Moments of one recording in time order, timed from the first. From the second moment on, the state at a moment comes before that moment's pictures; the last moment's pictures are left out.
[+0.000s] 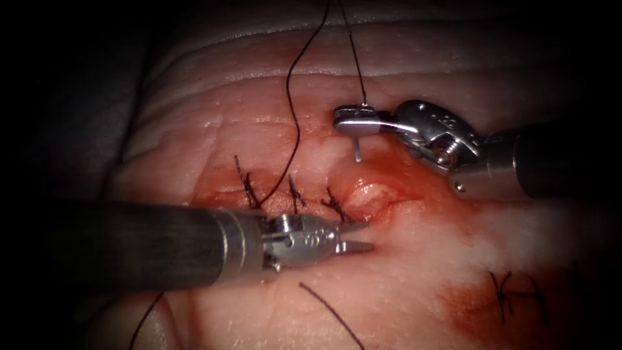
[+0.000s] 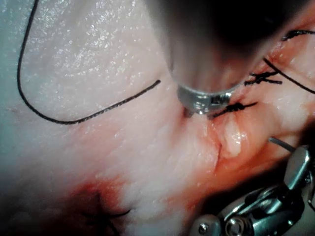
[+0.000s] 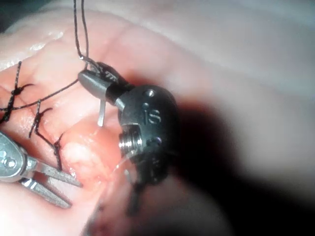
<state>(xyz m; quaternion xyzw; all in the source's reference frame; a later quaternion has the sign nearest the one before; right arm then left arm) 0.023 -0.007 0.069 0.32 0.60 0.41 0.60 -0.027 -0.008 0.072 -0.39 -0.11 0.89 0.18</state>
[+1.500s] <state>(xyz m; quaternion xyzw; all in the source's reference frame) 0.020 -0.006 0.068 0.19 0.59 0.48 0.63 -0.026 -0.008 0.071 -0.40 -0.11 0.89 0.18</state>
